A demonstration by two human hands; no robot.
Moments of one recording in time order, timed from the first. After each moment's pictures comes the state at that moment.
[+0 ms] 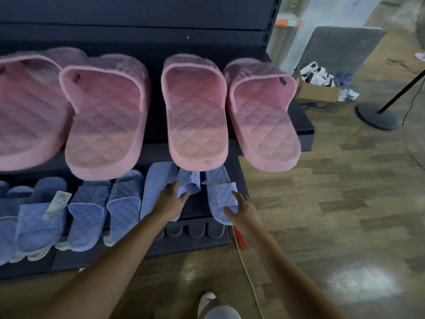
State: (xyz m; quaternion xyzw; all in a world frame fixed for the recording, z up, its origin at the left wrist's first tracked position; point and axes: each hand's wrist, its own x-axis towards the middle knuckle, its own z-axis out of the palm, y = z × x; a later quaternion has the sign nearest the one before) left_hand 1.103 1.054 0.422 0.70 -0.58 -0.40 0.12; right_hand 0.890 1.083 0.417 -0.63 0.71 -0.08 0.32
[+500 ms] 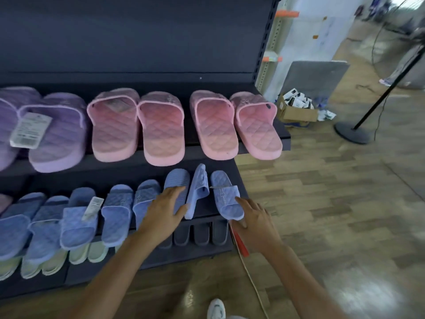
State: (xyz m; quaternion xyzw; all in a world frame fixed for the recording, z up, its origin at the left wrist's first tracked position) left_hand 1.160 1.176 0.544 0.61 -0.72 -0.26 0.21; right_hand 0.922 1.198 0.538 -0.73 0.65 -0.12 0.18
